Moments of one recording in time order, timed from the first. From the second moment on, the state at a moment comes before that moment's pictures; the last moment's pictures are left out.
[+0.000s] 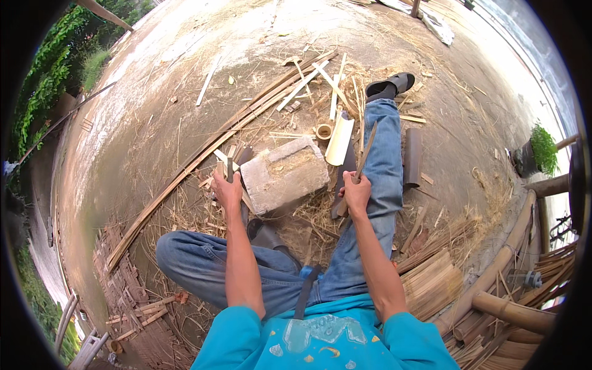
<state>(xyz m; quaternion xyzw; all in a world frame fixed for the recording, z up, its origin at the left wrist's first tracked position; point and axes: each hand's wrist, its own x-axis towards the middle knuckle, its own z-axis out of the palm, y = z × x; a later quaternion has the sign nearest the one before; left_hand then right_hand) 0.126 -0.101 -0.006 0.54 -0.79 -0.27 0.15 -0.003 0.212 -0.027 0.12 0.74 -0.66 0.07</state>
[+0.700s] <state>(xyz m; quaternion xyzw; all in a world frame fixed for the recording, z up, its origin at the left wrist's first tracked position) 0.086 -0.016 0.012 0.30 -0.56 -0.78 -0.02 -0.011 0.224 -0.025 0.16 0.61 -0.75 0.20</state>
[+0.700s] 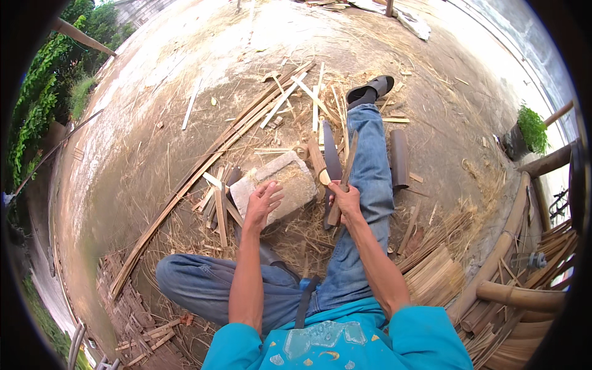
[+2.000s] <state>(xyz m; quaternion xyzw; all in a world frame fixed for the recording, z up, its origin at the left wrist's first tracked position) 0.085 -0.004 0.030 0.16 -0.67 -0.72 0.09 0.062 0.185 0.119 -0.24 0.70 -0.61 0.29</state>
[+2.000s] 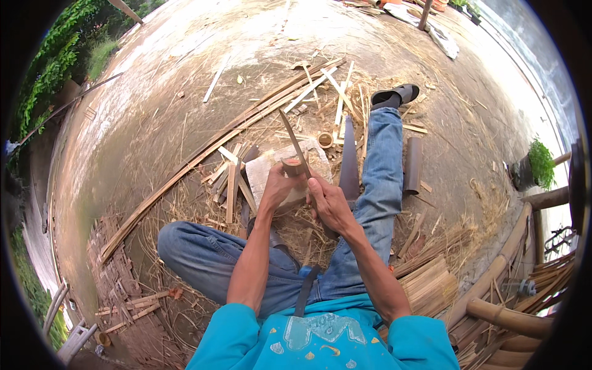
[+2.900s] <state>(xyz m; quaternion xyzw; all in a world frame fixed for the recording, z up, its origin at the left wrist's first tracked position) 0.086 -0.011 0.020 0.15 -0.67 -0.72 0.10 0.066 0.174 0.115 -0.25 0.78 -0.53 0.24</state>
